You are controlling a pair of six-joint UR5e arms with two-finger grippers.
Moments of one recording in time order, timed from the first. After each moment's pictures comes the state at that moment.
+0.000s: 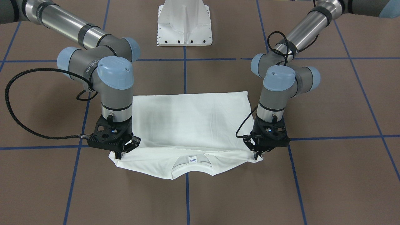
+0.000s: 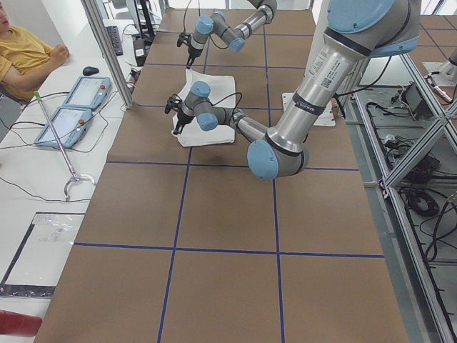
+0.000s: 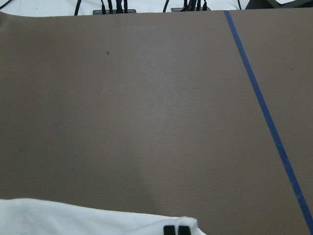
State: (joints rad) left arm -0.75 -2.19 -1.32 -2.16 -1.64 -1.01; right arm 0.75 -0.84 1.43 -1.48 1.59 1.17
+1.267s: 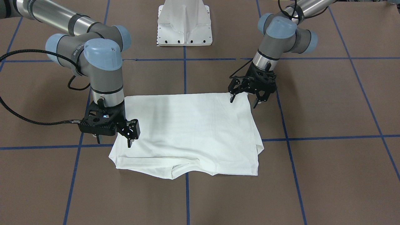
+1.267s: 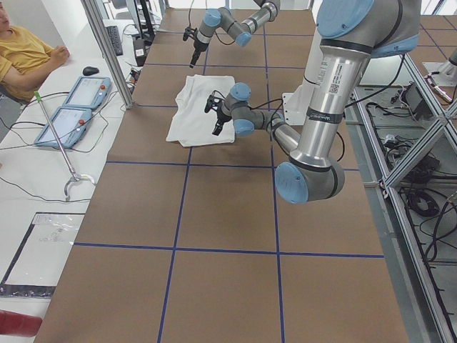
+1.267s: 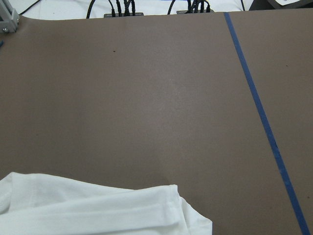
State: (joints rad) left arm -0.53 -1.87 -1.75 -2.21 -1.65 -1.10; right arm 0.74 -0.93 1.59 -1.48 1.60 1.17
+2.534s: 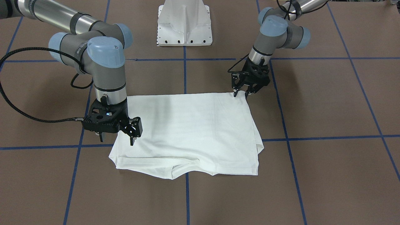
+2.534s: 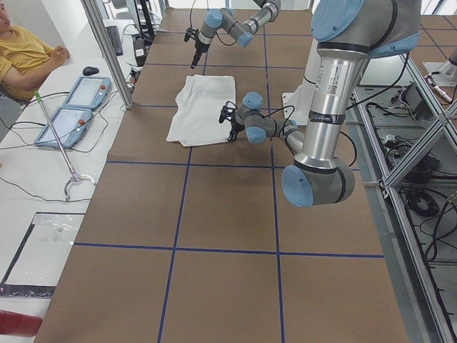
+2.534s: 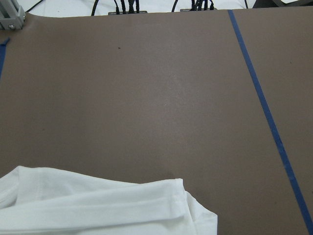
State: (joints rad) left arm -0.44 -1.80 -1.76 -2.21 -1.62 -1.15; right arm 0.72 -0.93 1.60 -1.48 1.59 1.18
